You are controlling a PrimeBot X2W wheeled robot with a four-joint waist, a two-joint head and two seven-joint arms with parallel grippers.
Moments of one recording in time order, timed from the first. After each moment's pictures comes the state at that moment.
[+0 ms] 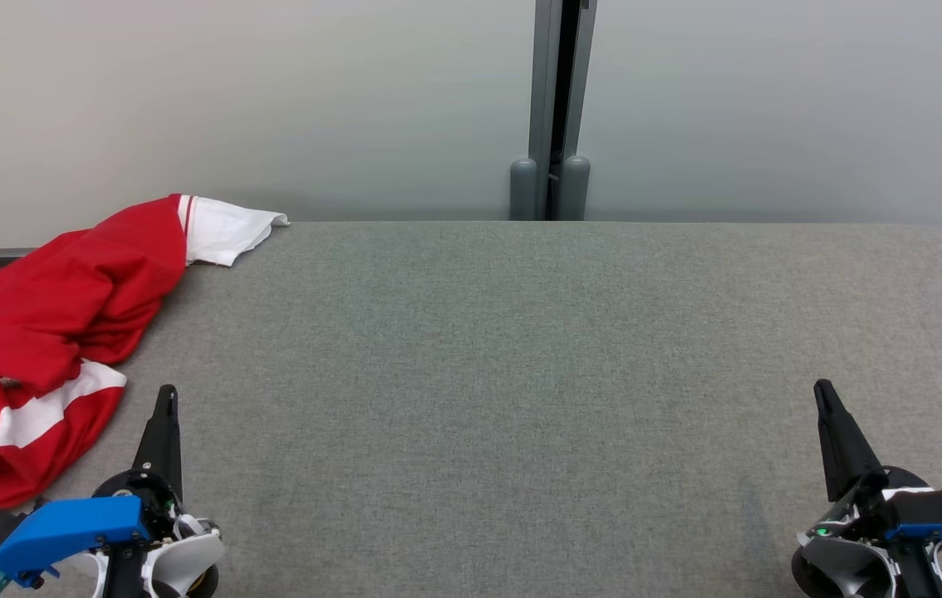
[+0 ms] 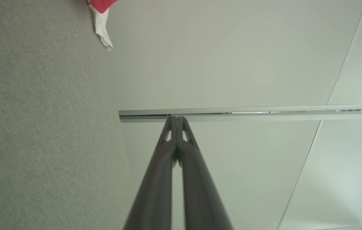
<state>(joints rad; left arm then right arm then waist) -0.10 0.05 0.11 0.25 -1.61 -0.13 0.11 -0.10 -0.05 -0.11 0.25 1.61 0.13 0.11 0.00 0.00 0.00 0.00</state>
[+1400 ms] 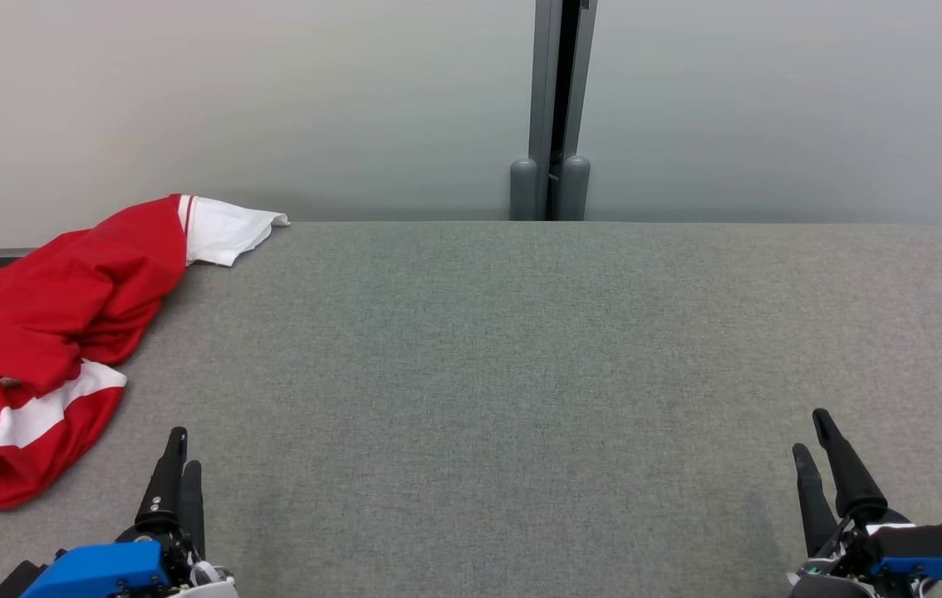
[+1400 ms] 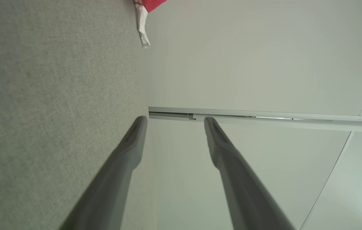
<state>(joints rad) -0.03 0.04 0.11 0.30 -1.61 -0.13 0.10 -0.06 -0.04 -0.10 0.30 1.61 0.13 0.10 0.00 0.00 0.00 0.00</state>
